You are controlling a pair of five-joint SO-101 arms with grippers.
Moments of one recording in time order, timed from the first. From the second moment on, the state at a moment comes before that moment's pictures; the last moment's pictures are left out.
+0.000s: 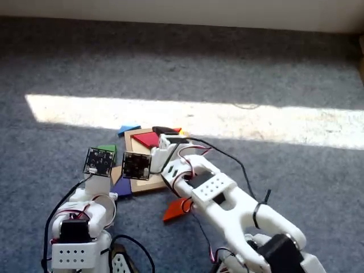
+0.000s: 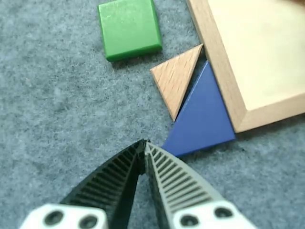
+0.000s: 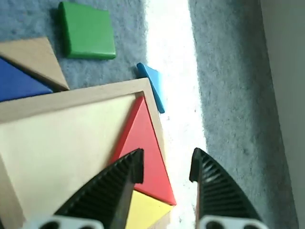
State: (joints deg) left arm -7.9 -101.5 96.0 75.6 -4.4; right arm -43.0 -19.7 60.4 0.1 55.7
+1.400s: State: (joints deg) left arm -7.9 -101.5 96.0 75.6 -4.4; right arm -54.8 -32.9 56.9 66.1 23.4
